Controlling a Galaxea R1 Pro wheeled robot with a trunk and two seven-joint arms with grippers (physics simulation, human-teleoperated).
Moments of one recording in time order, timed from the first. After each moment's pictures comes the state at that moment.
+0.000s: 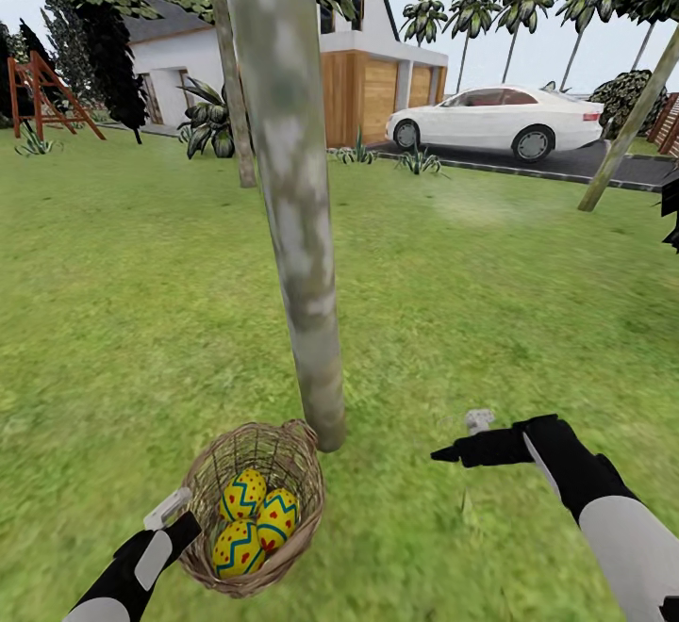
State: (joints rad) left arm -0.53 0.03 0.52 -0.44 0.24 0.25 0.13; right arm -0.74 -0.25 0.03 -0.67 0.16 0.69 0.93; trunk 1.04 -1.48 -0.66
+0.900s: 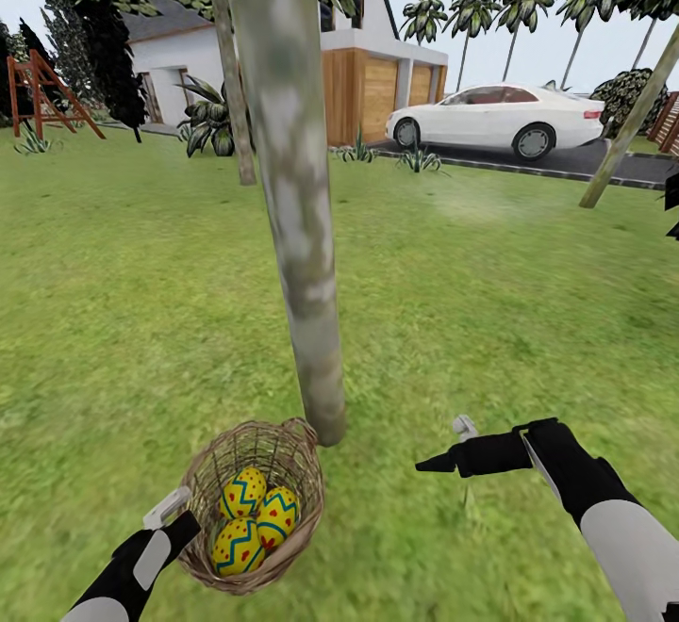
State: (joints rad) left arm -0.53 0.03 0.52 -0.45 0.24 0.25 0.12; right arm -0.72 -0.25 0.04 -0.67 0.16 0.67 1.37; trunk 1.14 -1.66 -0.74
